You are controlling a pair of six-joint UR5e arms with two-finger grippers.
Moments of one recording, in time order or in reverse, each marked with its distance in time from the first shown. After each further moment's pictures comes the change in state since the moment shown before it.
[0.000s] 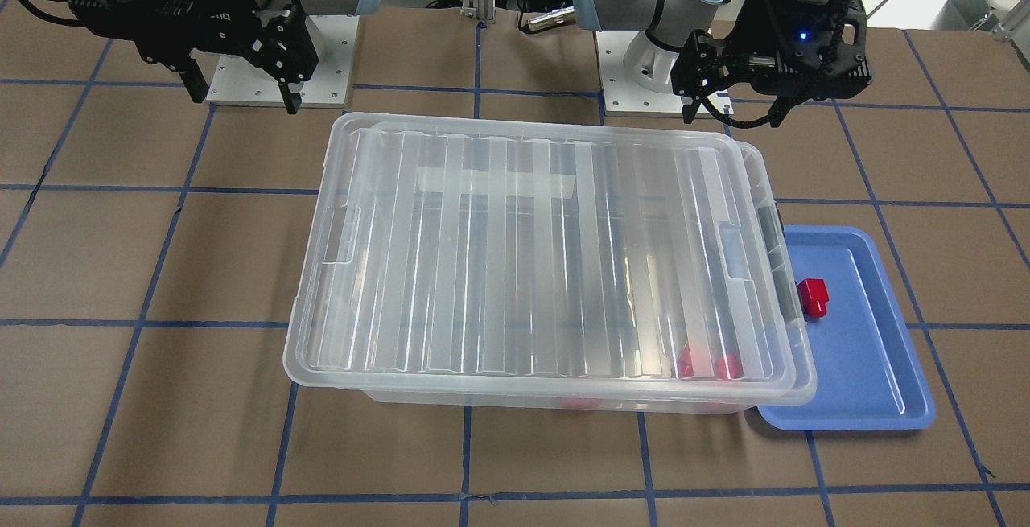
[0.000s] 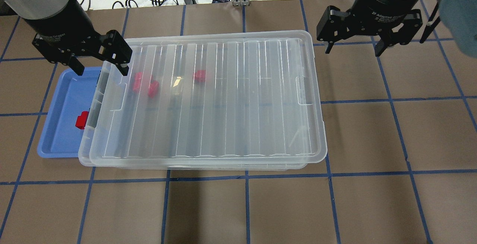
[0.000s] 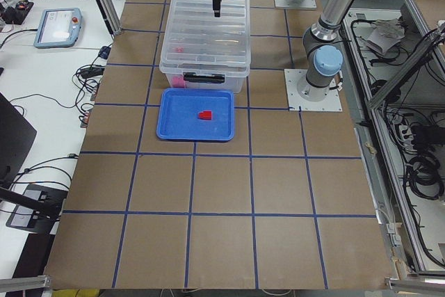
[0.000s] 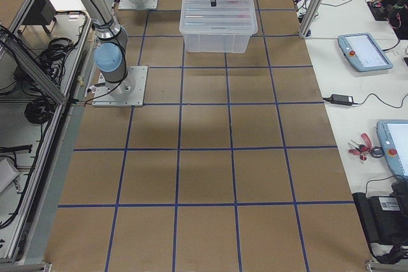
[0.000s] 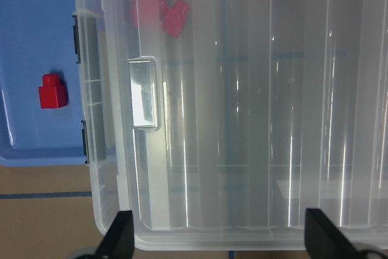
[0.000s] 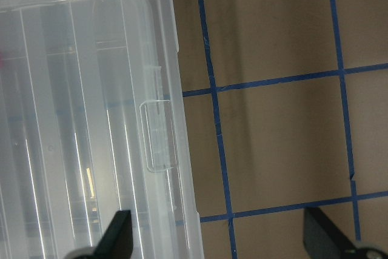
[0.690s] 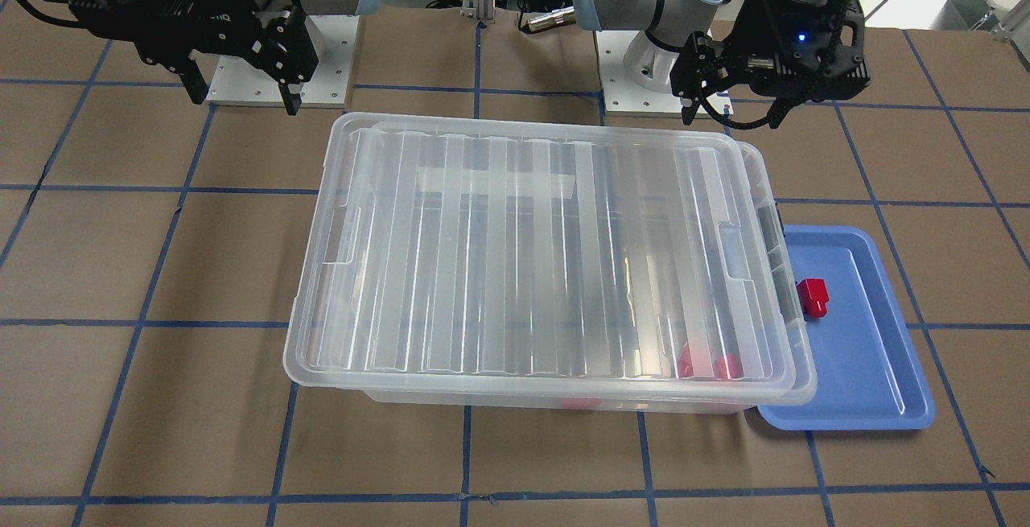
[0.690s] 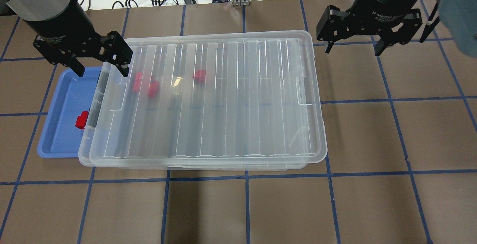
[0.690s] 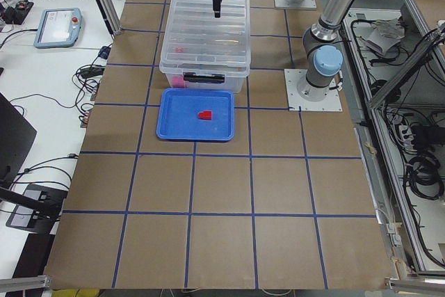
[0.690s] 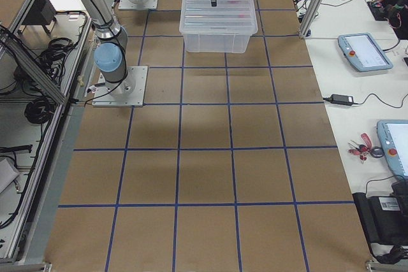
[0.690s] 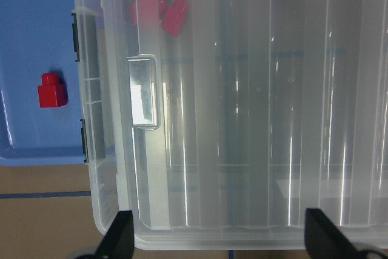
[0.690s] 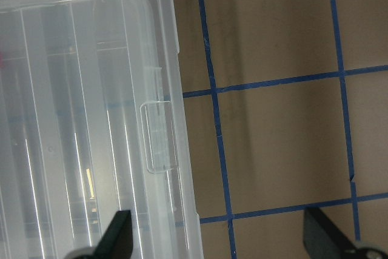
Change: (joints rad) left arm 0.004 0.001 -0.011 0.014 0.001 -0.005; right arm 0.000 0.001 0.000 -0.004 -0.001 -0.004
